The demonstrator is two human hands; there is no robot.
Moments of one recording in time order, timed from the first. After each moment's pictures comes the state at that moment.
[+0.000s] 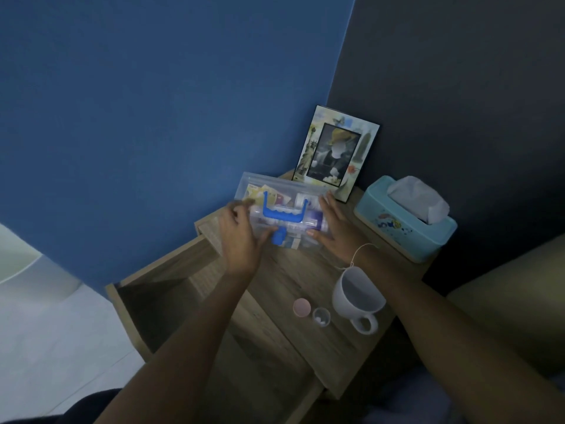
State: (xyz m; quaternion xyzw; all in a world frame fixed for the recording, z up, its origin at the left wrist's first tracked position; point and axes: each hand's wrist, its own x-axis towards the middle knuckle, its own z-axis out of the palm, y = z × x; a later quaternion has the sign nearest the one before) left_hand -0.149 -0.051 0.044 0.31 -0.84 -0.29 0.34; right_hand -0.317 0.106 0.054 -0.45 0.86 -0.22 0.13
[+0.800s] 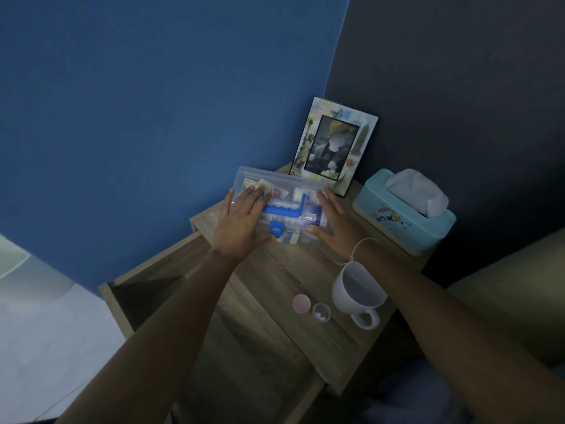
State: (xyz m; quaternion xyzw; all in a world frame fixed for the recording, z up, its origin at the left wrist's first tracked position) left_hand -0.157 -0.088 0.038 0.13 -0.97 -0.06 0.20; right_hand -0.316 0.107 0.054 -0.45 0.85 -0.23 0.12
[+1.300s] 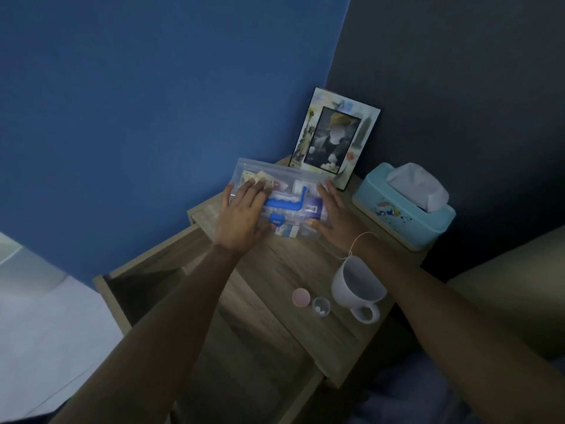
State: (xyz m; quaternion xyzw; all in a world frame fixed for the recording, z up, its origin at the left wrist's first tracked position) left_hand -0.159 -0.085 0.036 0.14 -0.97 -0.05 0.20; right_hand -0.313 0.103 0.054 -0.44 0.87 -0.21 0.10
